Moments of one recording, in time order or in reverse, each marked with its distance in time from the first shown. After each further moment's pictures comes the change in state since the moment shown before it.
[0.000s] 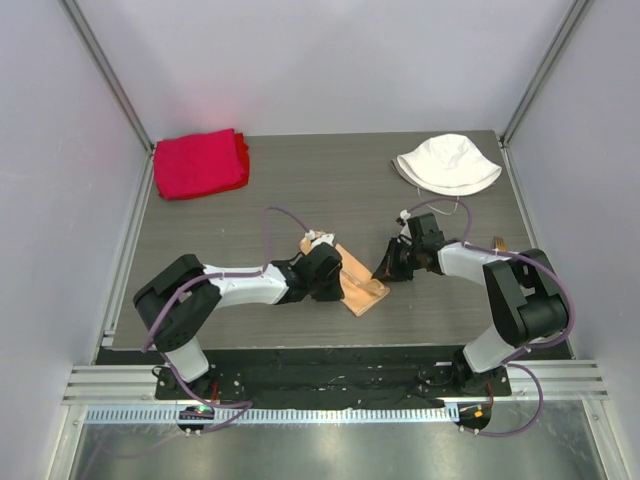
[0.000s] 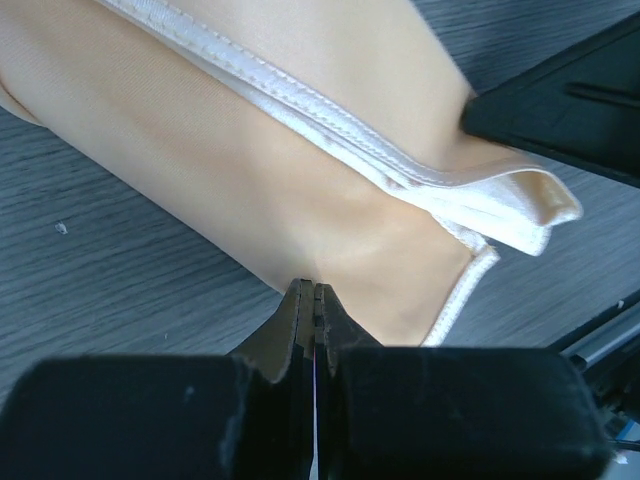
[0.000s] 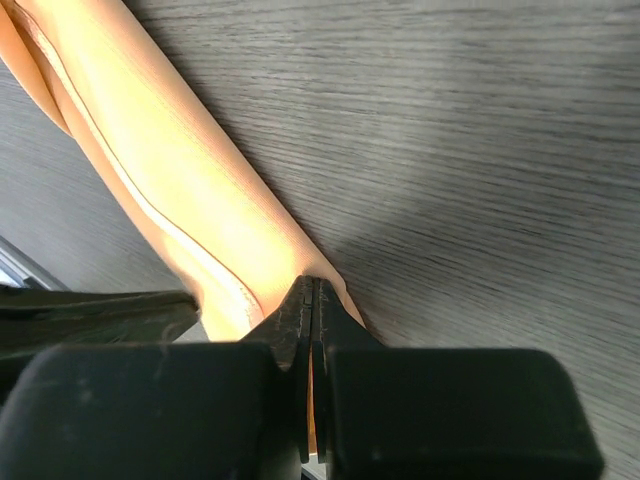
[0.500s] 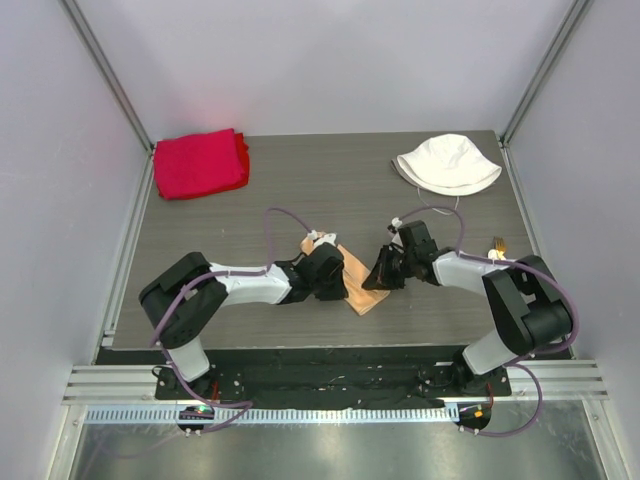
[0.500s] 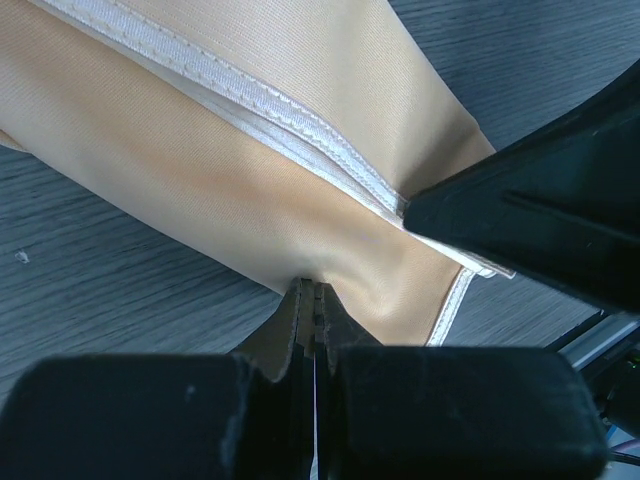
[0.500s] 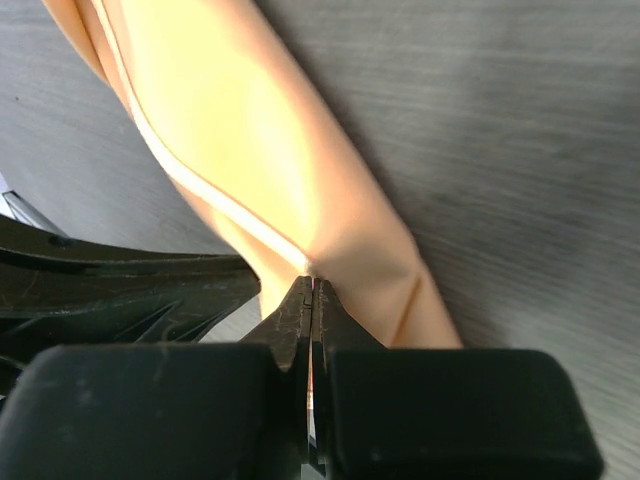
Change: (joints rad) left arm -0.002 0.048 0.003 0.055 0.010 -0.017; right arm 0.084 -0.043 -0.059 0.067 -0.026 0.100
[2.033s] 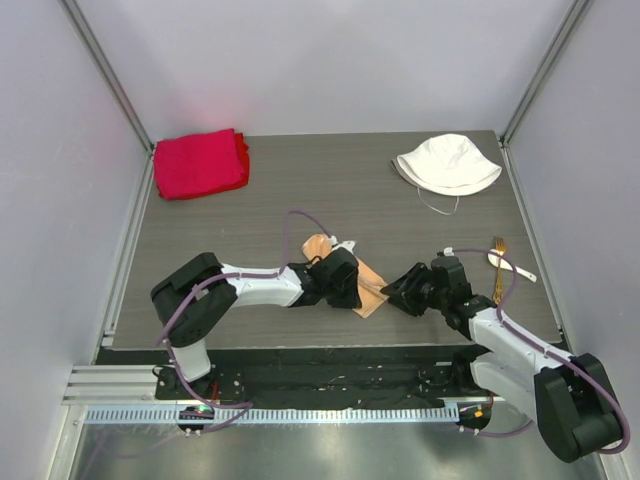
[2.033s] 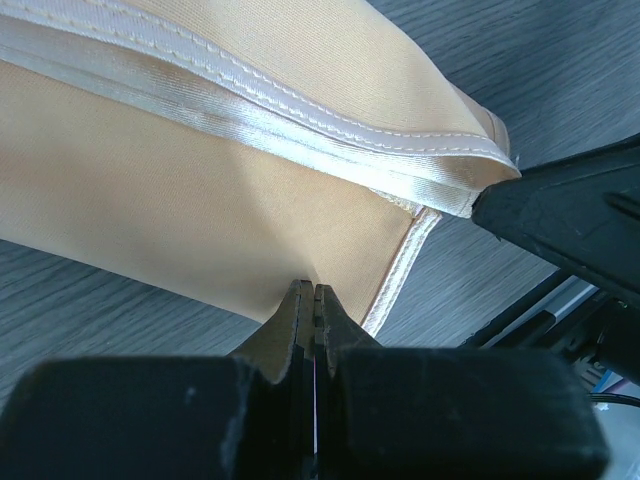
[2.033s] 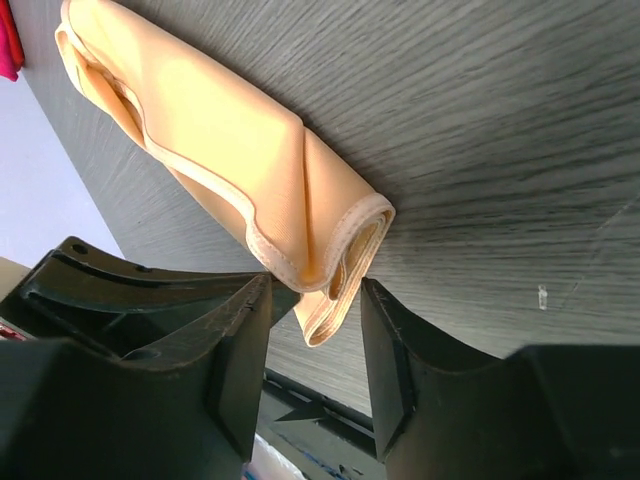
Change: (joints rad) left arm -0.072 0.048 0.080 -0.034 0.073 0.026; right arm -0.056 -0.585 -0.387 0.012 0.187 0.477
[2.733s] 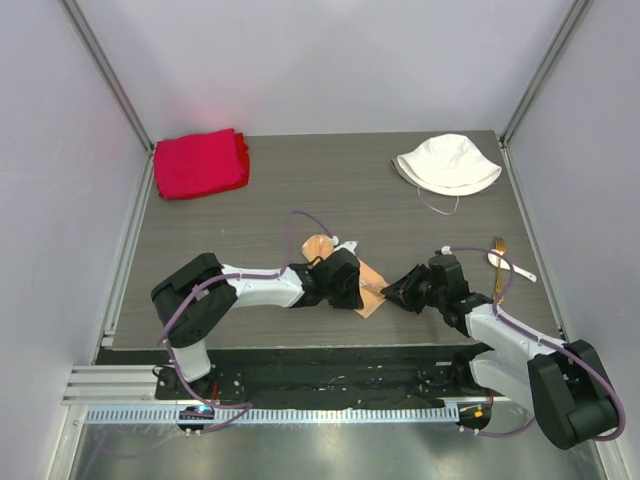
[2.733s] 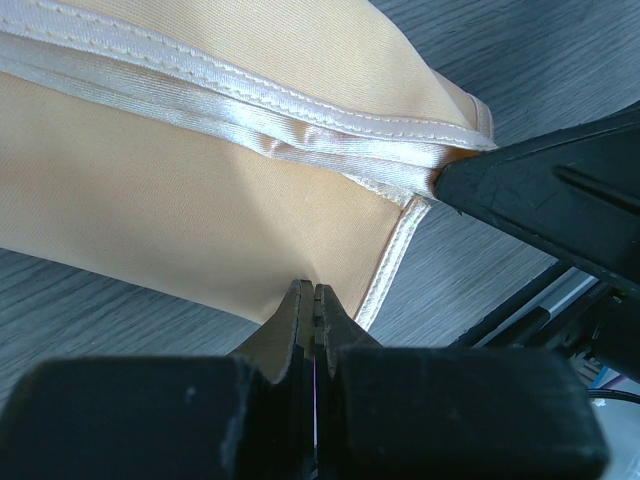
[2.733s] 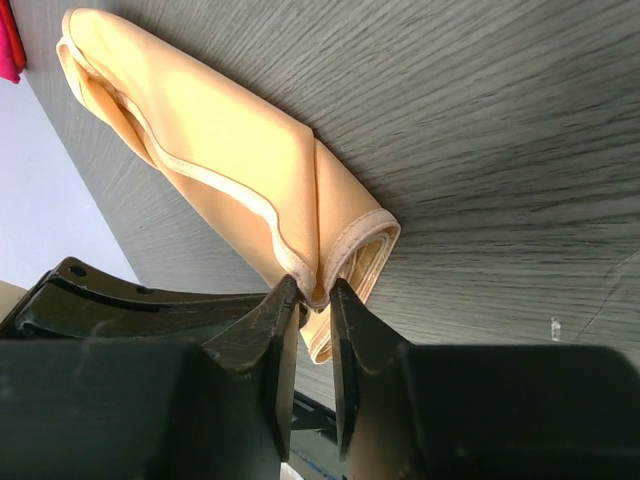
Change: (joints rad) left arm -0.012 0.004 0.007 0.000 0.000 0.000; right arm 0.000 0.079 0.001 0.085 -0.006 0.004
